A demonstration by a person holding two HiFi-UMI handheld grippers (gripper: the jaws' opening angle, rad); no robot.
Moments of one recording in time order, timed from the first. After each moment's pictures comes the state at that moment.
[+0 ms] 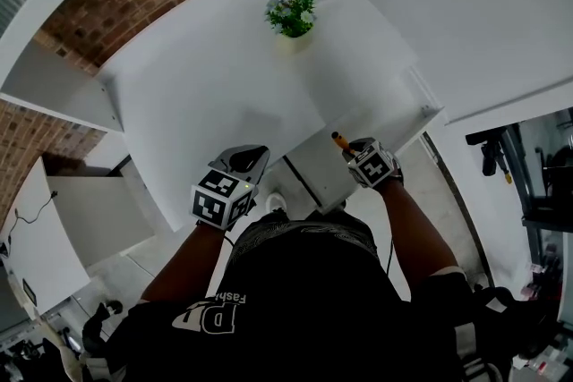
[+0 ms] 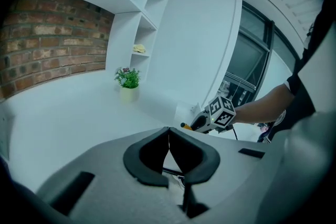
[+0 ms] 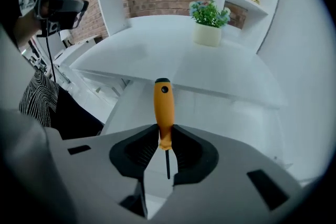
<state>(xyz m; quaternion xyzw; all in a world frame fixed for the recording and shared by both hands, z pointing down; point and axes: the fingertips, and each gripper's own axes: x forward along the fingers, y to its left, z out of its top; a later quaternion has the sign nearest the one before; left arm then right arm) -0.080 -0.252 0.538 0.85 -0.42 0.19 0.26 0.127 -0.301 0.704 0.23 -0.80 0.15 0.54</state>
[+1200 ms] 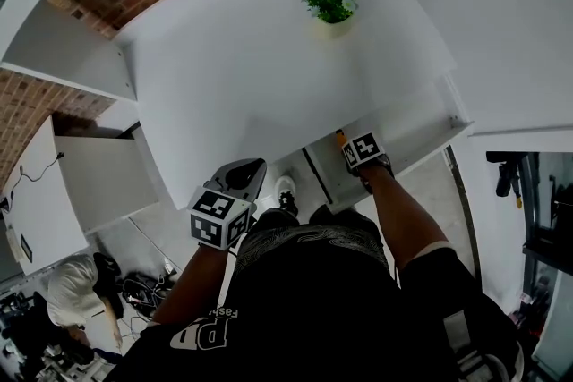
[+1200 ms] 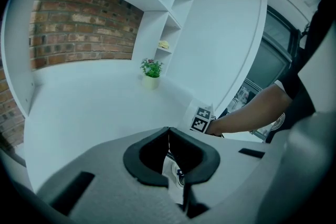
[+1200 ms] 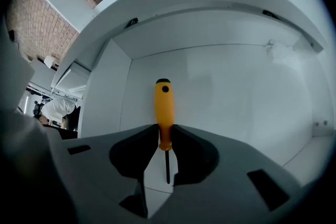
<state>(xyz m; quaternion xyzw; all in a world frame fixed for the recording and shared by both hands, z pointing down) -0.117 -0.206 0.564 0.78 -0.51 0.18 0.33 0.098 -0.296 0.831 0.22 -0.72 0.33 0.57</state>
